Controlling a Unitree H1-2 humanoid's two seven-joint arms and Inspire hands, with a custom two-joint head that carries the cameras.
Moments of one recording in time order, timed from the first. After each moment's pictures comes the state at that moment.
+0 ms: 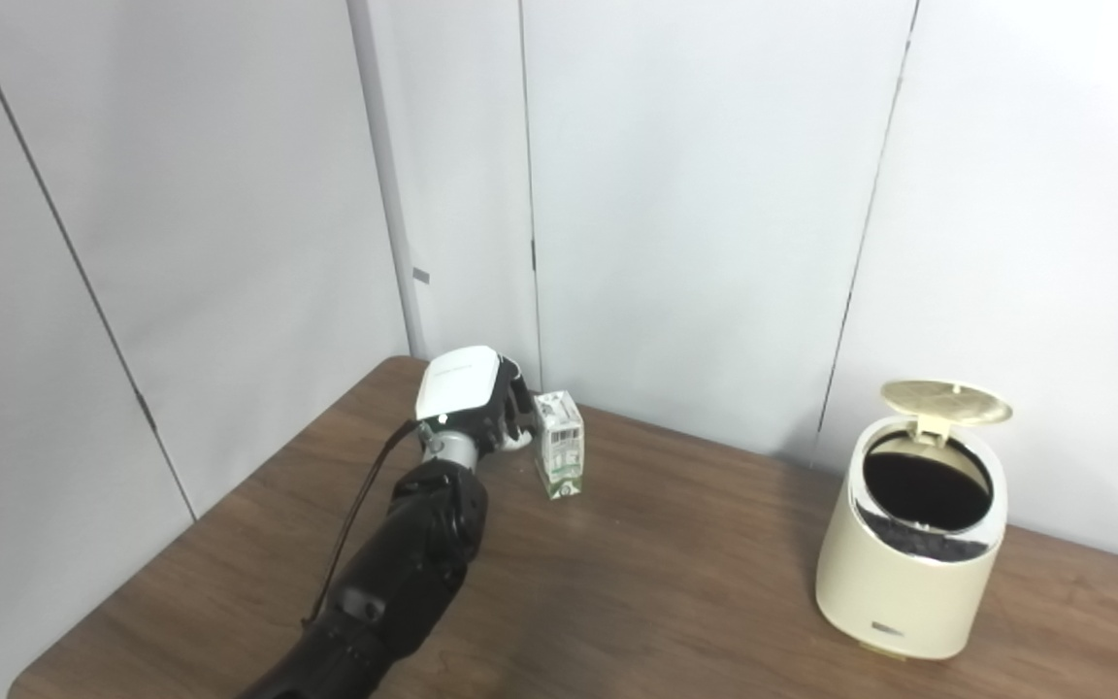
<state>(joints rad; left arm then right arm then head) -0.50 0.49 -0.08 0.30 0.77 0.40 0.13 0.27 -0.17 -0.21 -0.24 -0.06 -0.27 -0.04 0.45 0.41</state>
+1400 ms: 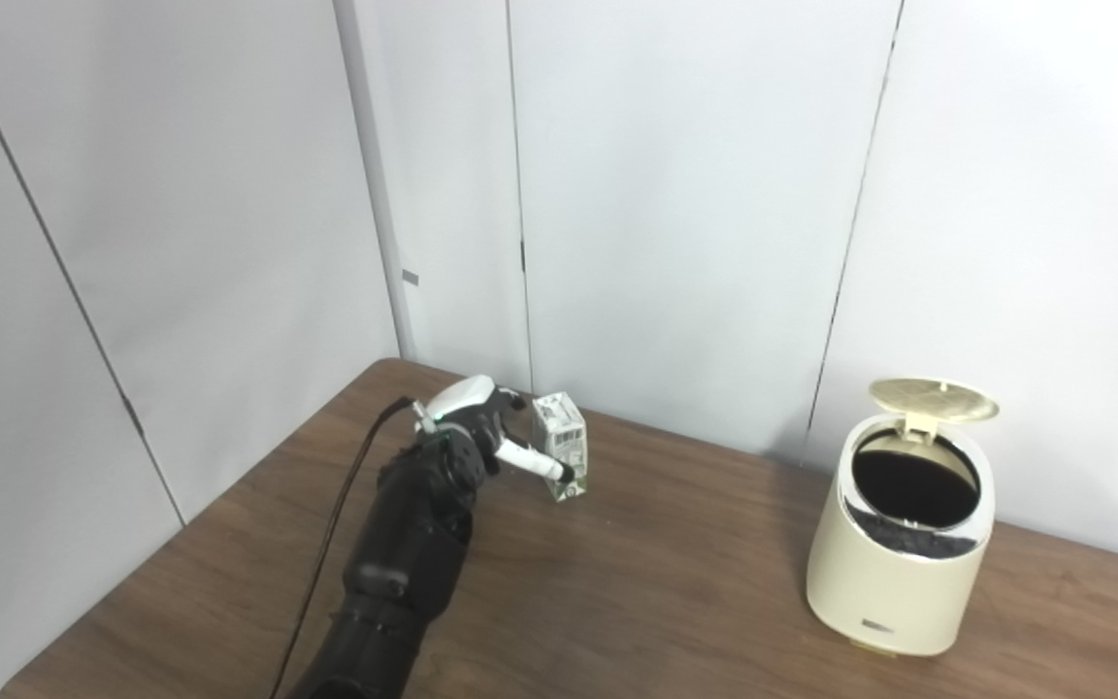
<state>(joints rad) -0.59 0.34 0.22 0.27 0.99 0.47 -0.51 0.26 -0.17 -0.20 -0.24 -0.09 -0.24 -0.05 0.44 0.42</state>
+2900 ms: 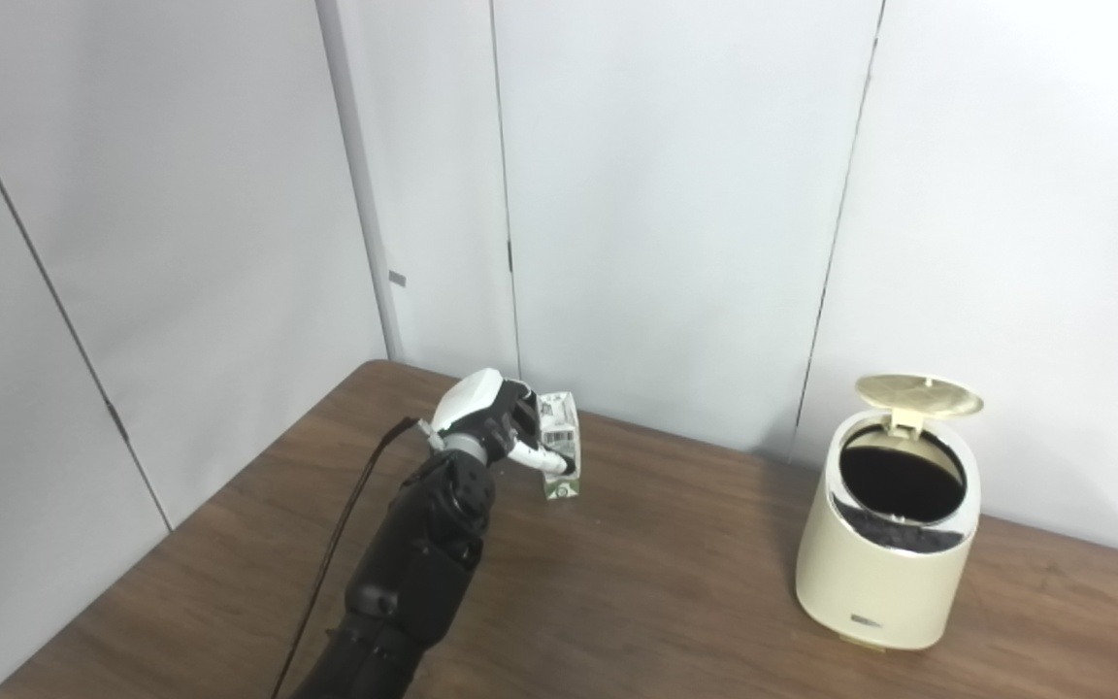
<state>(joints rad) -0.55 0.36 0.10 0.28 0.70 0.46 -0.16 0.30 -0.17 -0.20 -0.27 -0.11 -0.19 -0.04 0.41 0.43</state>
